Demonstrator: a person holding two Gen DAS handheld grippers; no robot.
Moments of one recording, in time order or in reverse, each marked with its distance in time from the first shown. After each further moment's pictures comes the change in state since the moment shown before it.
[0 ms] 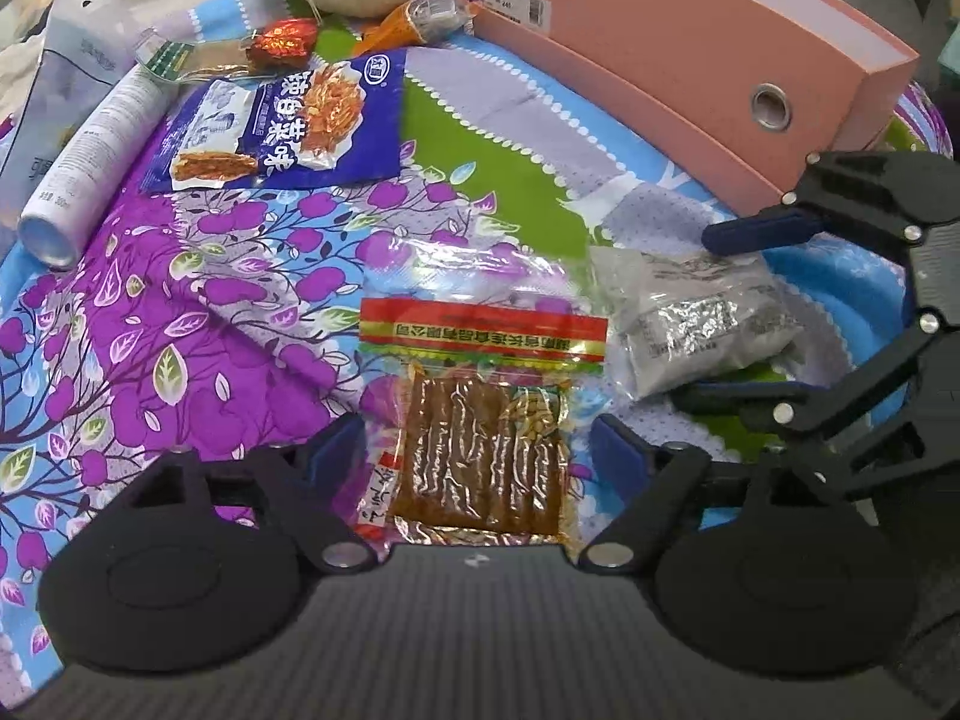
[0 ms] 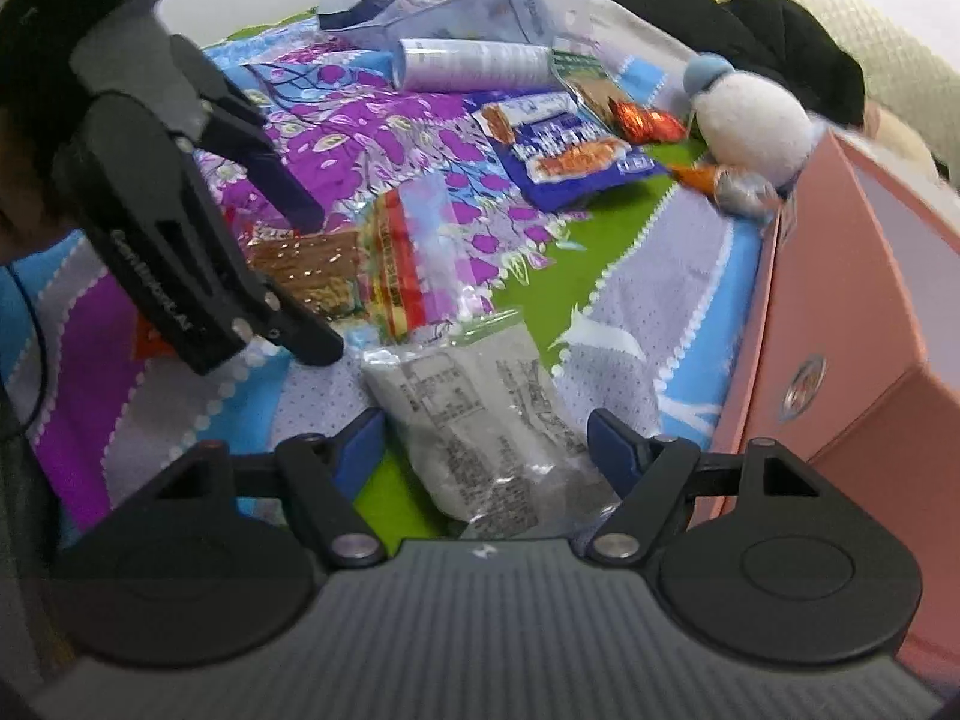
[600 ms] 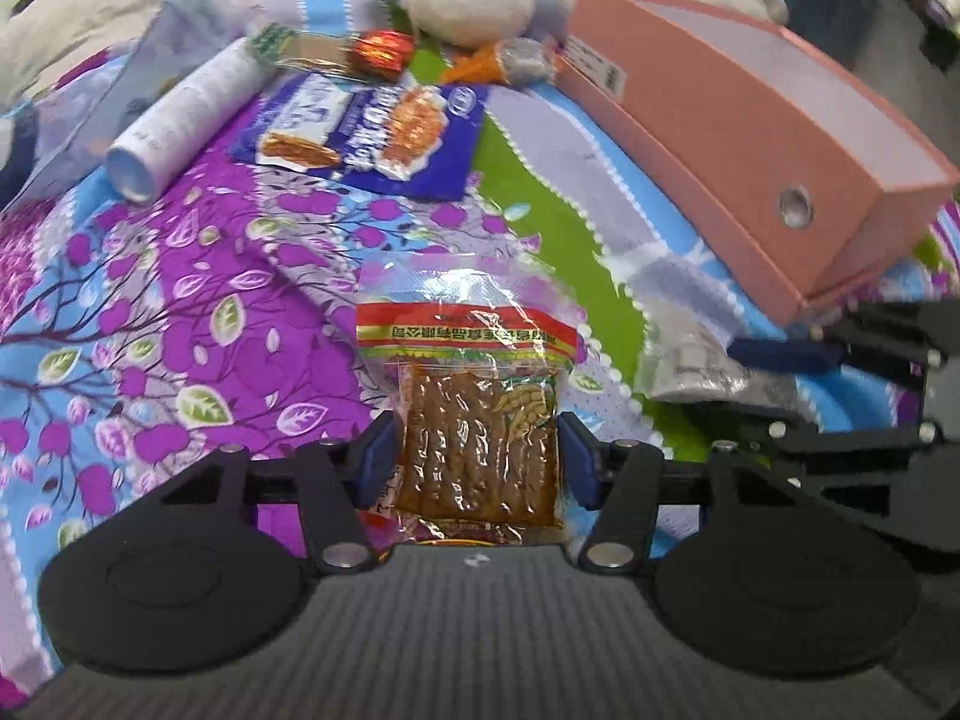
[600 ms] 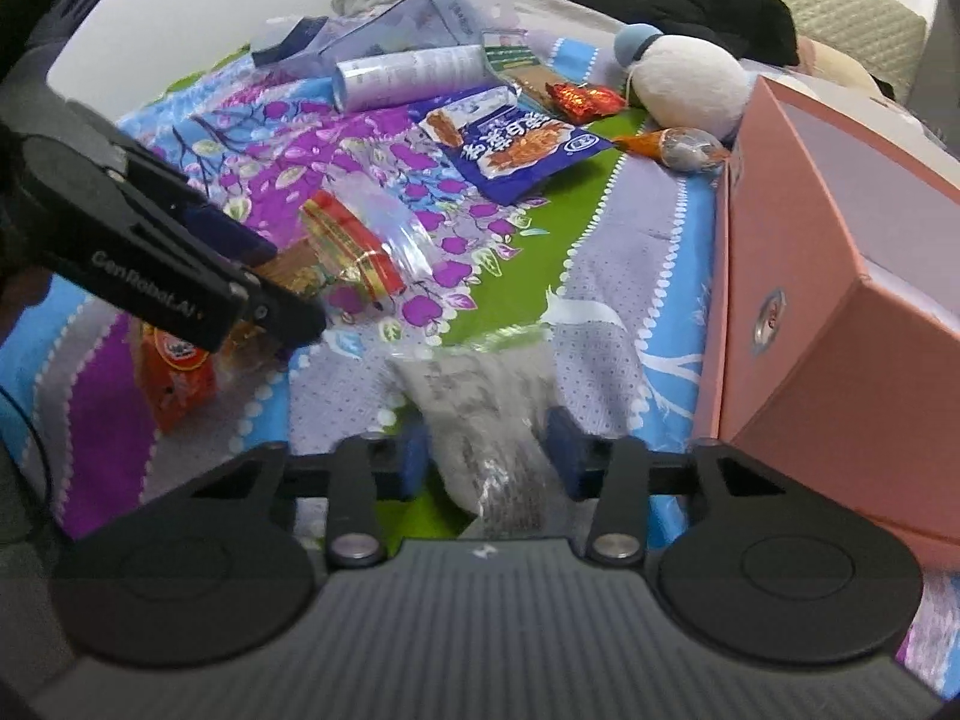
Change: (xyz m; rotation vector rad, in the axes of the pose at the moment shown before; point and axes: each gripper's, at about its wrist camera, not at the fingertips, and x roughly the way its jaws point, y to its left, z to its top) left arm -0.036 0.002 -0.007 -0.247 -0.071 0.057; right arm -0.017 0.004 0.002 0.177 0.002 -0.060
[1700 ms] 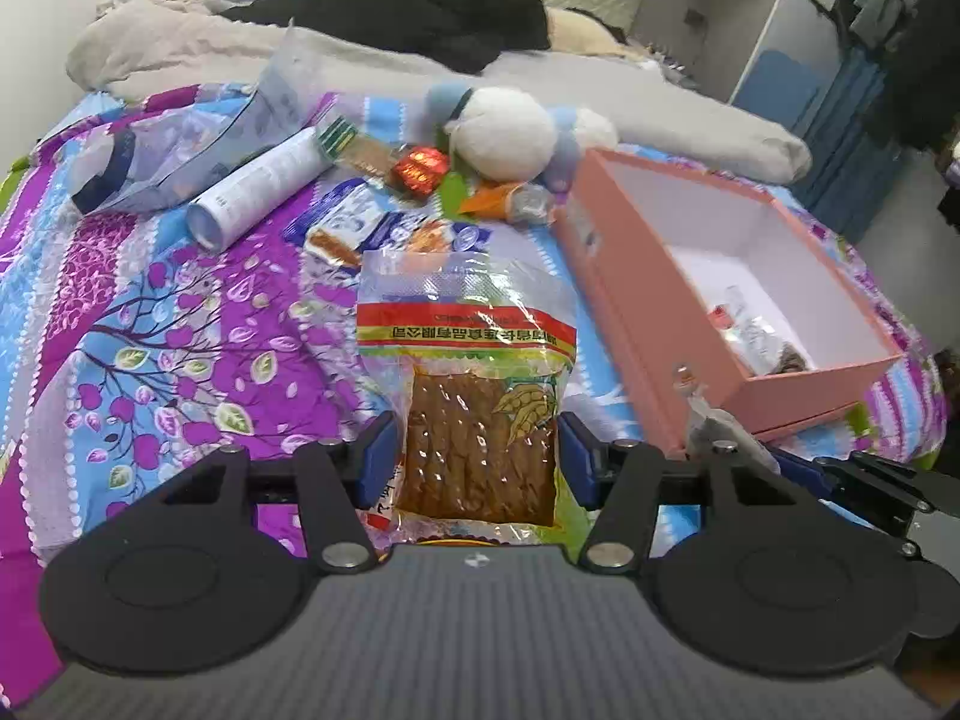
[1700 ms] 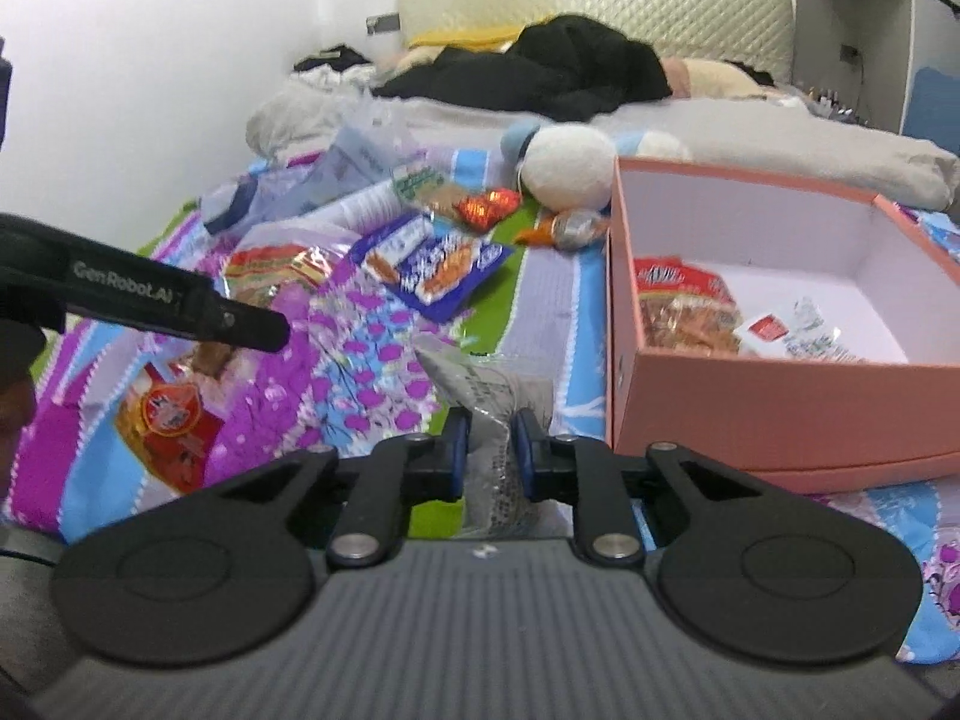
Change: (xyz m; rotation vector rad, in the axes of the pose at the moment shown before) left arm -0.112 -0.034 0.019 -0.210 -0.165 -0.002; right arm -0.099 -0.011 0.015 0.247 -0.169 -0.087
